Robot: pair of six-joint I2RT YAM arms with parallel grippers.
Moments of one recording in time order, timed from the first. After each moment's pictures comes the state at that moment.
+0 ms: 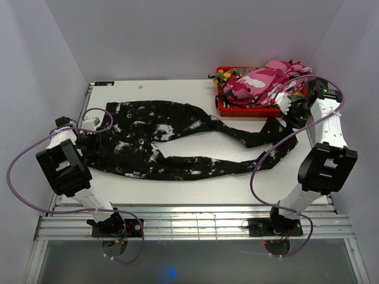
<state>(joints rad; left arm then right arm) 0.52 1.75 1.15 -0.73 0.51 0.54 -0.23 1.71 1.60 -1.15 -0.36 -1.34</state>
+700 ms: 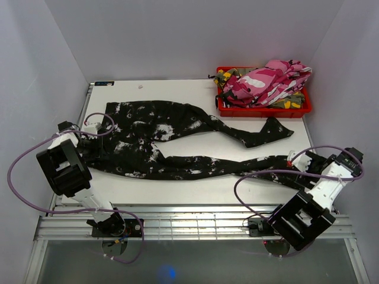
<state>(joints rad) 0.53 1.75 1.09 -0.71 0.48 0.54 -0.81 1.06 0.76 -1.00 -0.43 -1.96</state>
